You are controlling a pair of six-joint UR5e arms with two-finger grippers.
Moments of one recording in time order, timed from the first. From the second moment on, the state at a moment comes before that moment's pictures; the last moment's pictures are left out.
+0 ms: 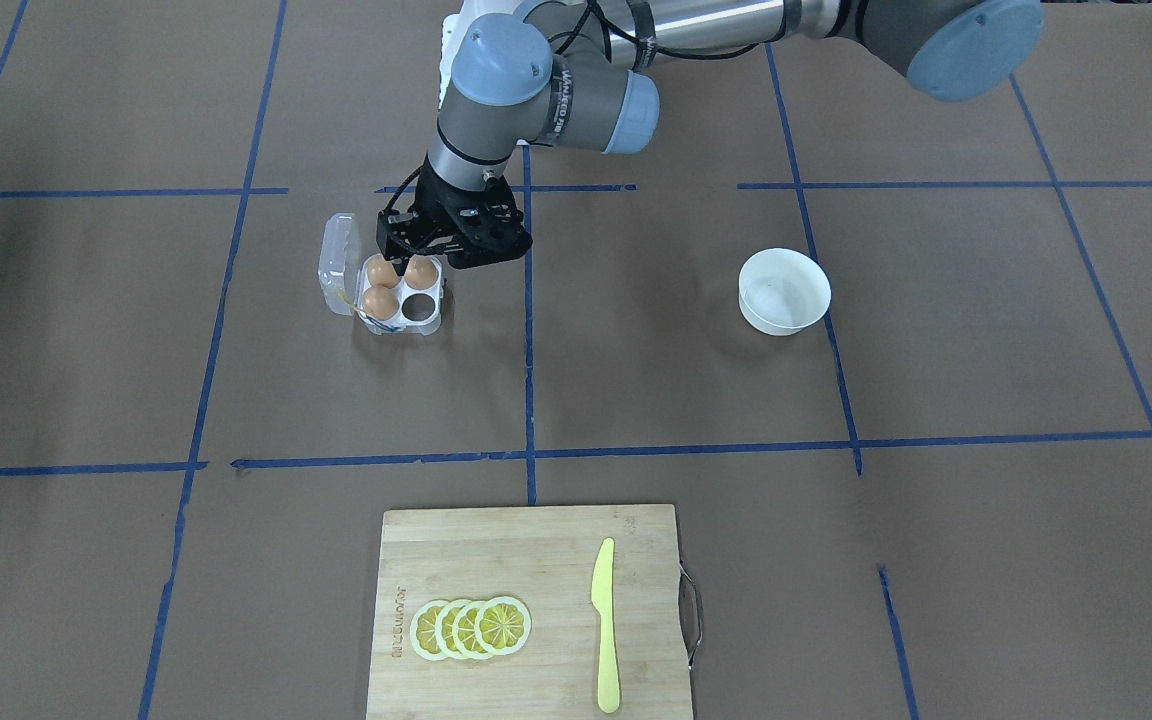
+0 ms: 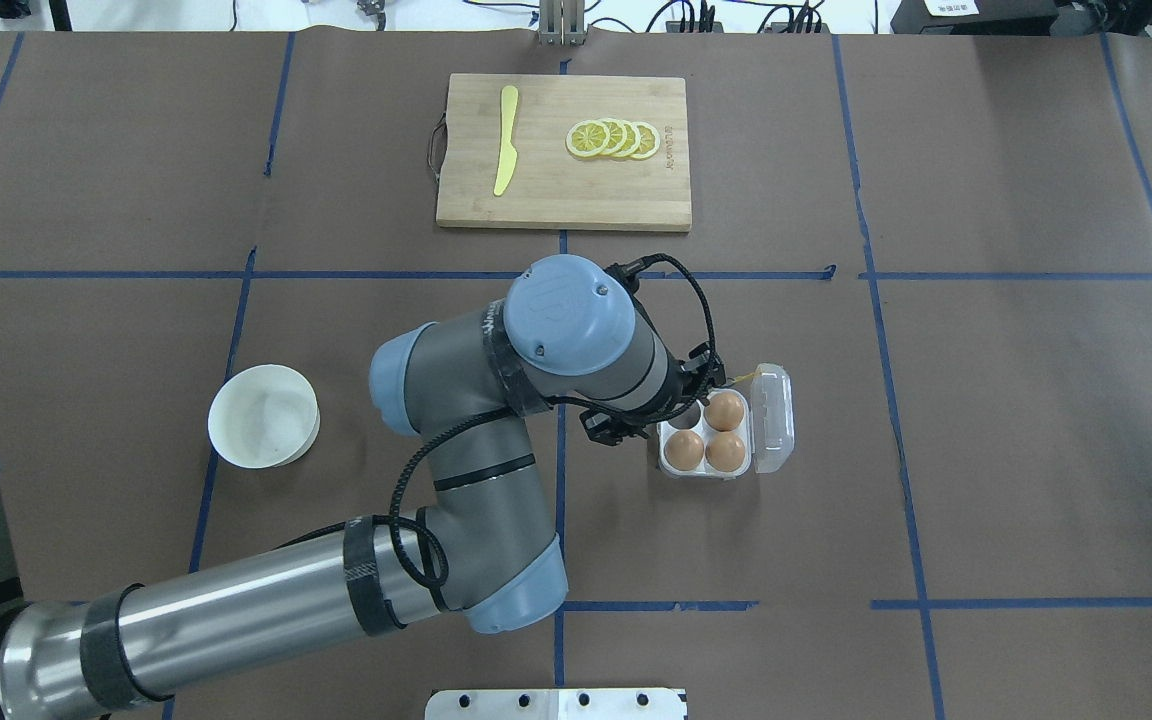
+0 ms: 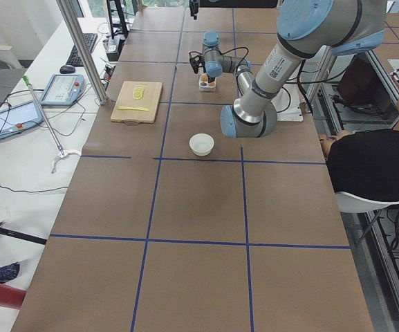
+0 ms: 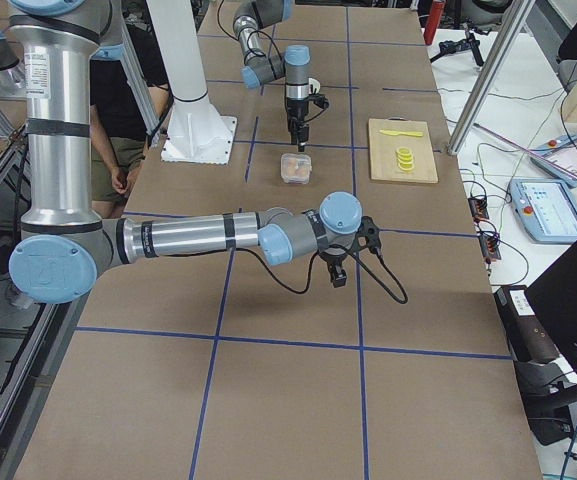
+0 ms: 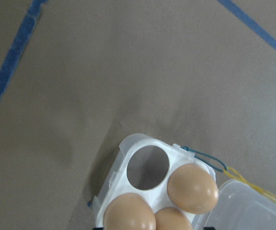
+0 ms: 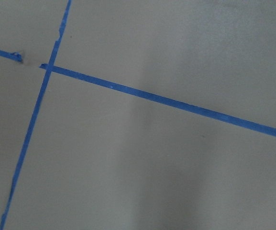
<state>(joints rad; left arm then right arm) -0.43 -2.48 -1.44 -1.96 -1.88 -1.79 1.32 -1.60 1.73 -1.31 2.50 0.20</state>
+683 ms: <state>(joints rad) -0.66 -2.15 -1.77 -1.90 -1.99 -1.45 0.78 -1.42 1.83 -1.02 2.09 1.08</state>
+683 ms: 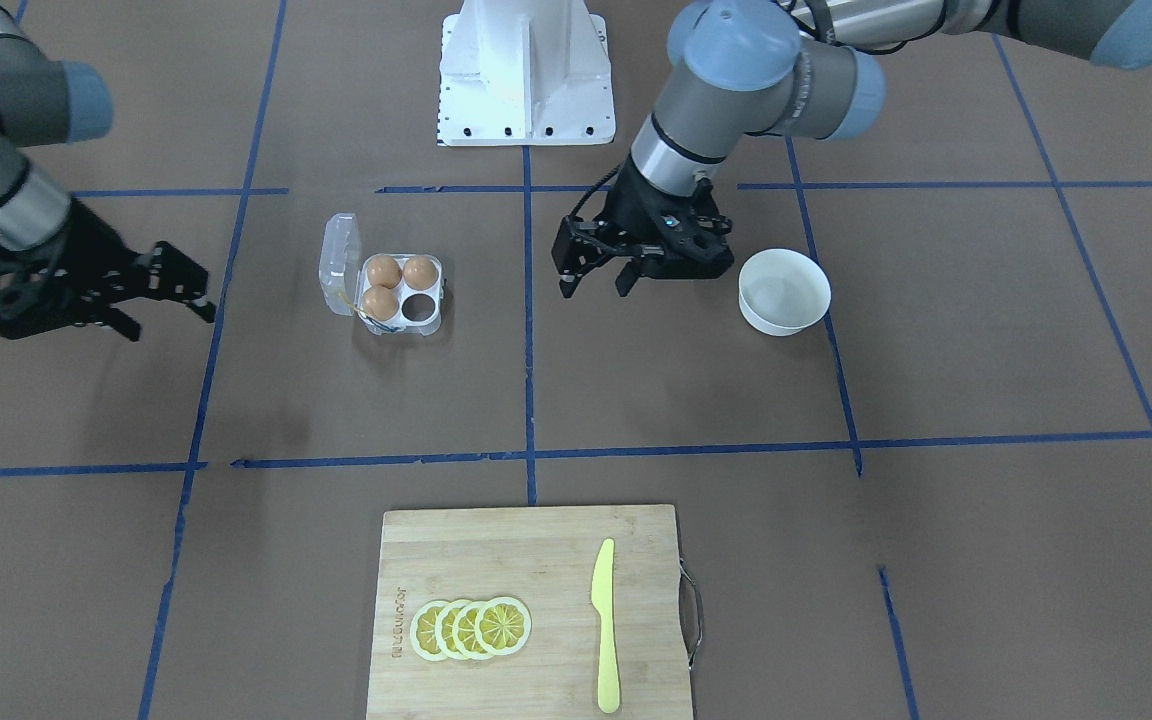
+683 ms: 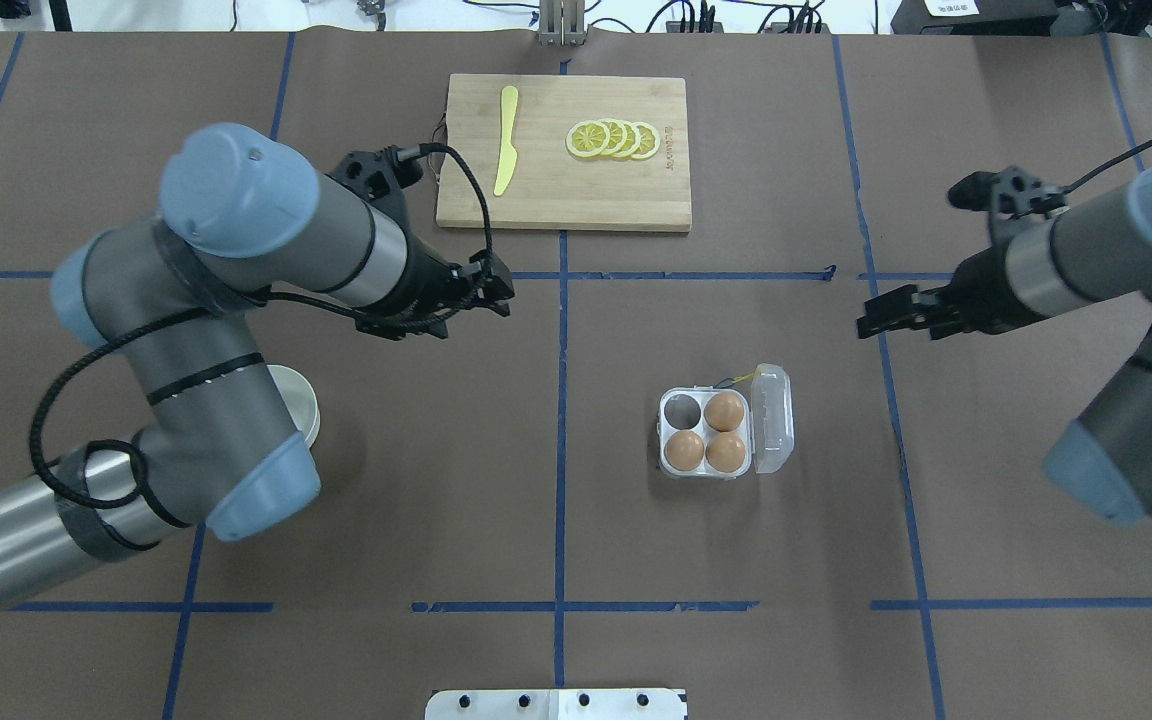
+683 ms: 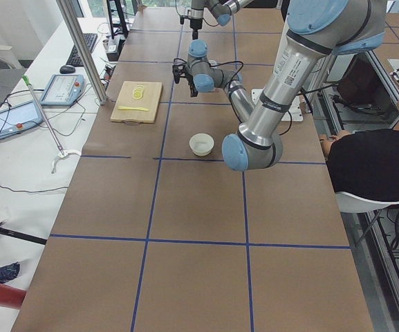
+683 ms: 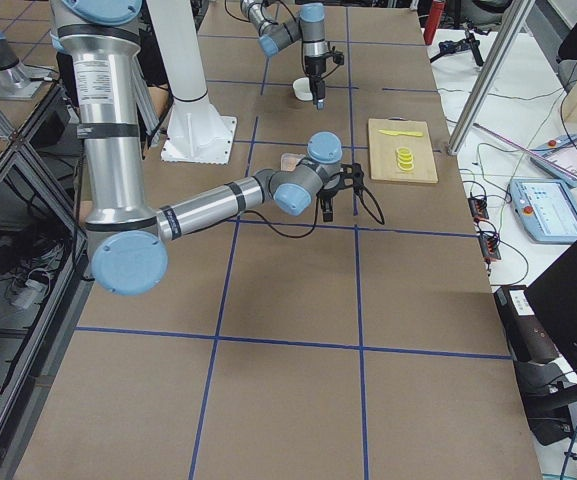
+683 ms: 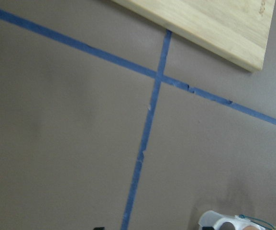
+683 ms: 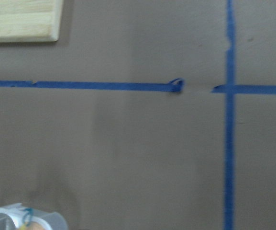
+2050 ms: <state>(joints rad) -1.17 -1.72 -1.80 -1.90 -2.13 -0.47 0.70 -1.10 2.04 -1.46 2.00 1.39</state>
